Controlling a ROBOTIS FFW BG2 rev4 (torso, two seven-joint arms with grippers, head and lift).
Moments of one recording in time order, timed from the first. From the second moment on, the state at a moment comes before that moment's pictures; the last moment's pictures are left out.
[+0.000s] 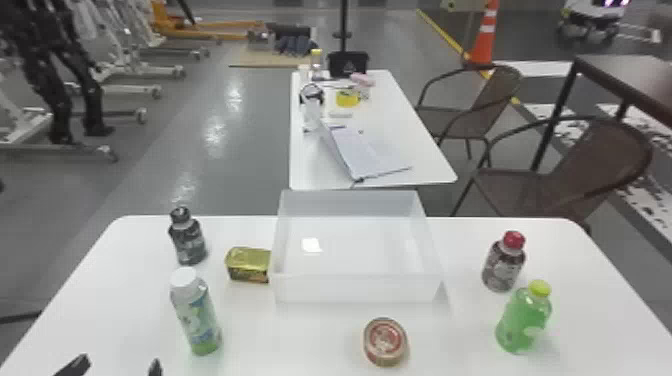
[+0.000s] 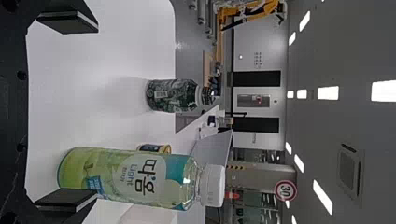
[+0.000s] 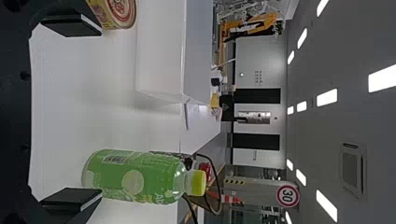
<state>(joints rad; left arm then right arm) 0.43 0.00 0.33 -1.73 0.10 -0.12 -0.38 0.59 -0.08 0.01 -1.81 -0.04 -0.22 0.04</state>
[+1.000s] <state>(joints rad) 0.28 0.00 0.19 -1.58 0.15 -0.10 -0.43 0.57 -0.08 0.02 -1.80 -0.04 -0.22 0.04</state>
